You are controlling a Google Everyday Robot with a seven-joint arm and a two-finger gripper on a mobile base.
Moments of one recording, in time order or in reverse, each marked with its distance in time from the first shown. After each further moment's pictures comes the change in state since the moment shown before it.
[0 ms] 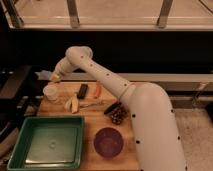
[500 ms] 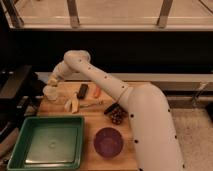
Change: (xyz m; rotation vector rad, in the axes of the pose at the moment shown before) arm -0.008 -0.013 0.018 0.029 0.007 -0.015
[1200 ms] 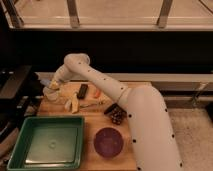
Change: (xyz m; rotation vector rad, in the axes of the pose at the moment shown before) arm -0.020 -0.008 0.016 0.025 -0.060 -0.002
